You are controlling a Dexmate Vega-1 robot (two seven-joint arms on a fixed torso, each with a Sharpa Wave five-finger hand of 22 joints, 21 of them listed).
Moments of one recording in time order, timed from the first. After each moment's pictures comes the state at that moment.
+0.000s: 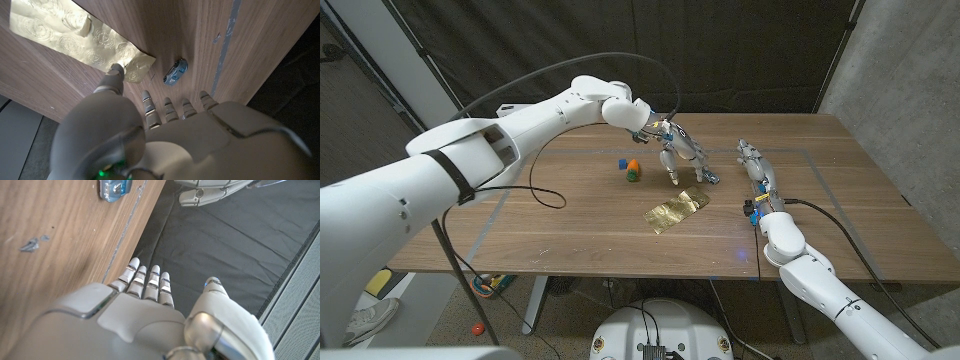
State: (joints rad) left arm -0.09 0.37 1.15 -1.04 0.80 -0.87 -0.42; left_hand 0.82 0.00 0.34 -0.14 0.25 0.29 -0.22 0.24 0.21 0.01 -0.07 0.22 0.27 -0.14 0.04 0.19 0.22 -0.15 0.17 0.21 0.21; right arm -1.14 -0.53 -0.35 -1.64 0.32 0.29 -0.40; right_hand 0.42 0.10 0.18 -0.04 0.18 0.18 0.03 0.19 0.18 0.23 0.02 0.21 0.18 0.11 0.03 0.19 0.17 -0.03 -0.02 0.64 0.18
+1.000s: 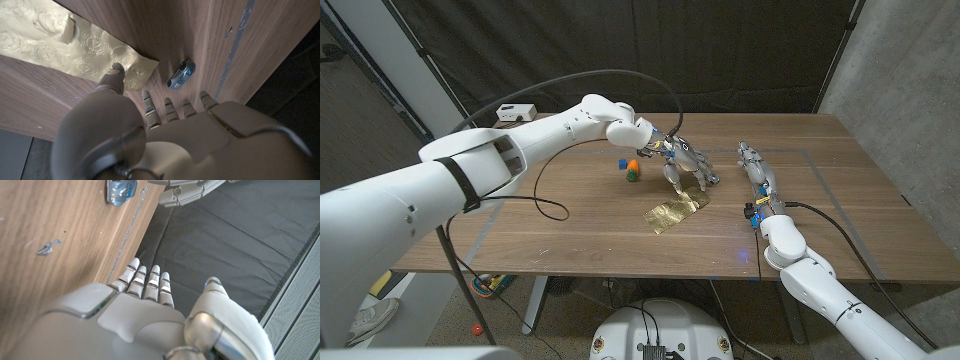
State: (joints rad) left arm -0.06 0.34 1.24 -0.98 0.95 -0.82 -0.17; left_hand 0.83 0.01 0.34 -0.13 0.25 0.29 -0.22 0.24 0.21 0.00 -0.07 0.22 0.28 -0.16 0.04 0.19 0.22 -0.16 0.17 0.21 0.22; right arm -1.15 -0.53 -0.35 -1.63 0.33 0.30 -0.40; right_hand 0.41 0.10 0.17 -0.05 0.18 0.18 0.03 0.19 0.18 0.23 0.02 0.21 0.18 0.11 0.03 0.19 0.17 -0.02 -0.02 0.63 0.18
